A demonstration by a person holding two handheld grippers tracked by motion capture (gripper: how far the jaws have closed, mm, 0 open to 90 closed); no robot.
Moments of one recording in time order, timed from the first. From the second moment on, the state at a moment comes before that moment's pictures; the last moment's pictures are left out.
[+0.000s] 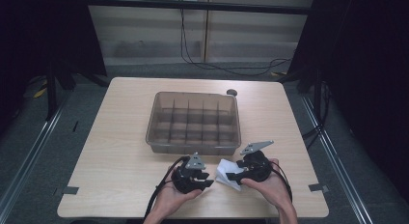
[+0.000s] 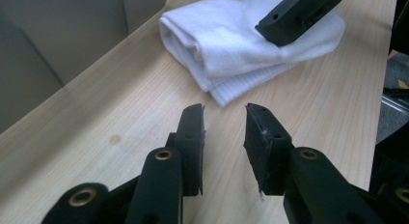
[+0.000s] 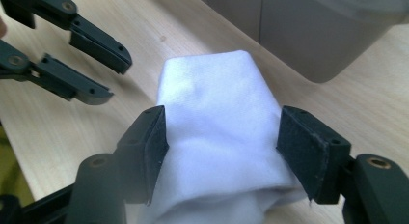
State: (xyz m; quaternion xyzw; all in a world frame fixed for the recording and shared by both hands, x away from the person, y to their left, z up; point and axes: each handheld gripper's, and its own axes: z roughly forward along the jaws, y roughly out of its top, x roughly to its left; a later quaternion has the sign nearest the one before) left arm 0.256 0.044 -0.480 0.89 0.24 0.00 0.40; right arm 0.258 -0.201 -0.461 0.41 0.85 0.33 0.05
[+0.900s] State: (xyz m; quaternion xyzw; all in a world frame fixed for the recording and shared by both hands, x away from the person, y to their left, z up) left arm 0.258 0.106 -0.481 0.86 0.30 0.05 0.42; right arm 0.250 -0.193 -0.469 0.57 0.77 0.28 0.08
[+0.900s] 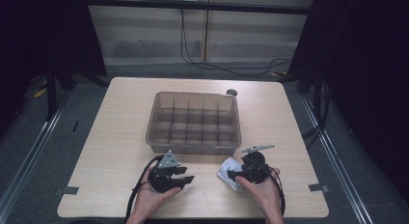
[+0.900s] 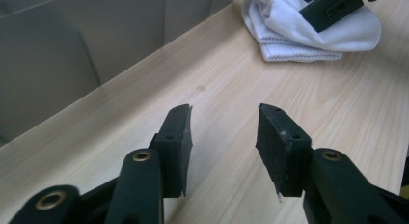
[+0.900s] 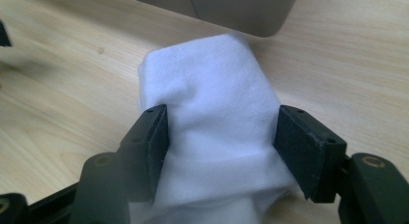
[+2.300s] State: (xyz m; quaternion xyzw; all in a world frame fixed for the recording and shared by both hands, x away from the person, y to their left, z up) left arm 0.257 0.161 -0.499 0.81 0.34 0.12 0.47; right arm 0.285 -0.211 -0.453 0.49 0.82 0.29 0.01
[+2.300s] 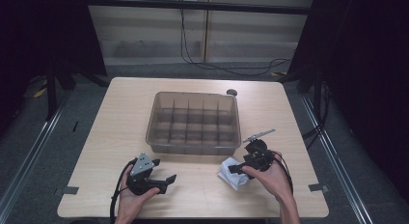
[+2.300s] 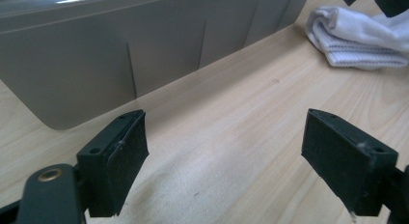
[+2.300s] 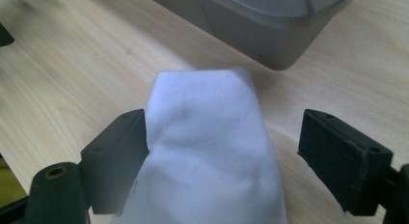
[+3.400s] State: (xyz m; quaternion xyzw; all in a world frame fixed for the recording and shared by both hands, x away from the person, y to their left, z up) left arm 0.248 0.171 -0.502 0.76 0.36 0.16 0.52; right arm 0.303 -0.184 -0.455 0.41 0.89 0.18 -0.04
